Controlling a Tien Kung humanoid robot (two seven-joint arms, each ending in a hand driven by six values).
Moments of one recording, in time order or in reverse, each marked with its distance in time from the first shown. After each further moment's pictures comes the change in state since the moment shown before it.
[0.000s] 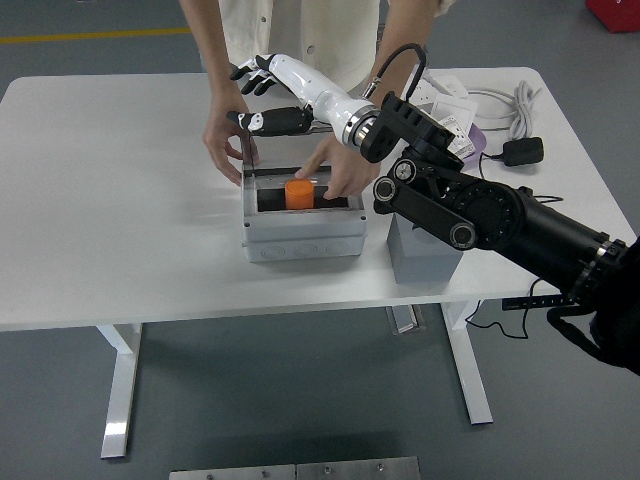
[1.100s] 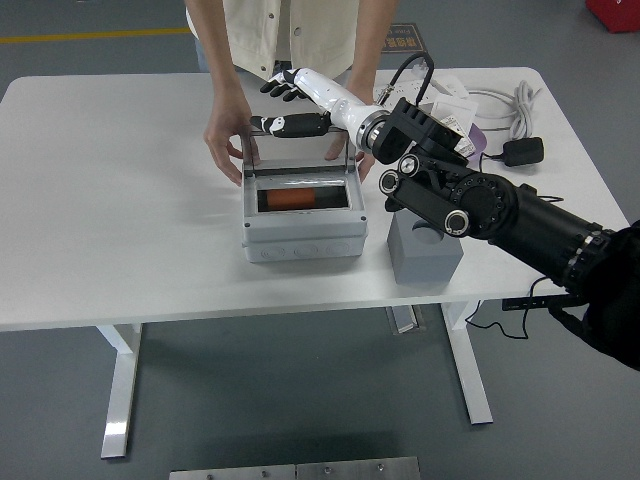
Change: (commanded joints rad) left arm -0.010 0.008 -0.002 0.000 0.007 -0.003 0.003; right arm 0.035 0.030 -0.107 -0.187 0.128 0.021 0.015
